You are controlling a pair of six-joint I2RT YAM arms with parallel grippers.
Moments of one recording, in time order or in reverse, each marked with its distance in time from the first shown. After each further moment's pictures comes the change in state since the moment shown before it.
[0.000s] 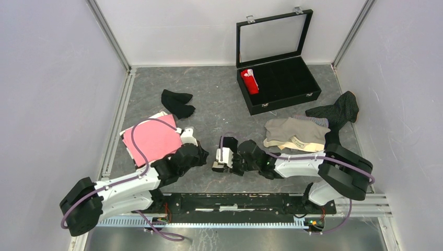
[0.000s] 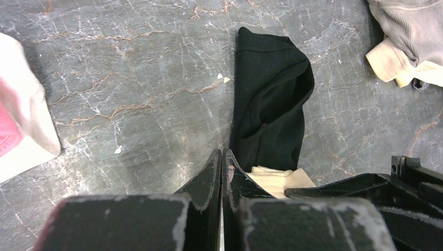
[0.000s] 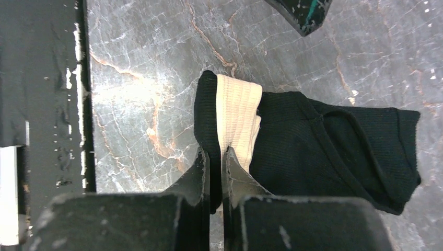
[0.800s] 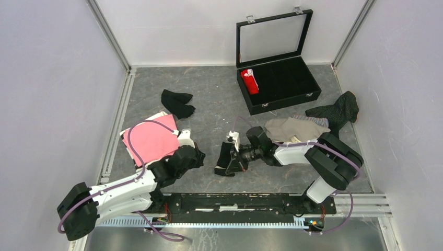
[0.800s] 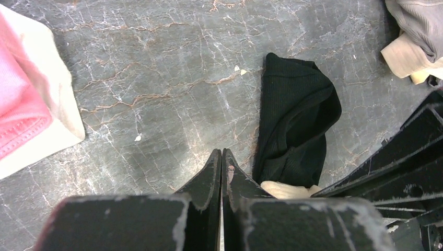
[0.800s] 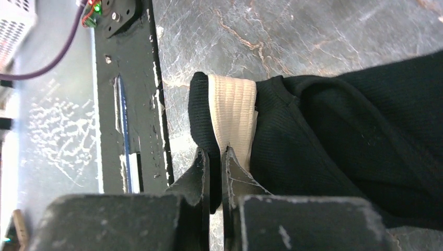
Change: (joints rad) left arm 0.000 -0.083 -0.024 -0.081 -0.023 0.000; right arm -0.260 0.121 0.021 0.034 -0.491 0.448
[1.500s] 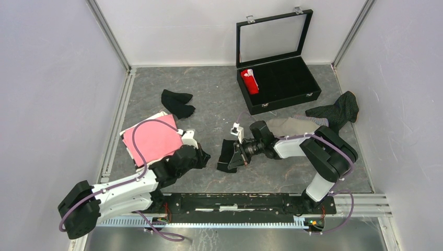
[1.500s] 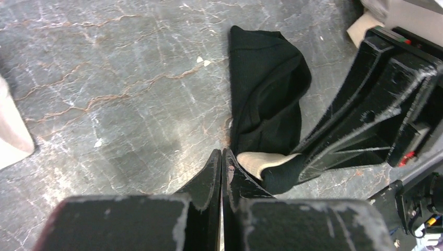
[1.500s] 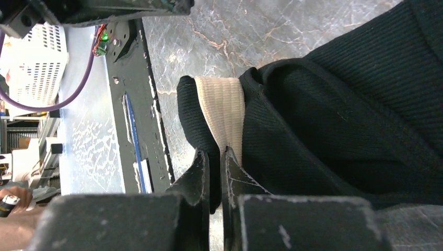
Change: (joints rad) left arm 0.000 0.026 -0.013 0.081 0.103 0.020; right arm -0.127 0.090 0.040 -0.023 -0.096 0.147
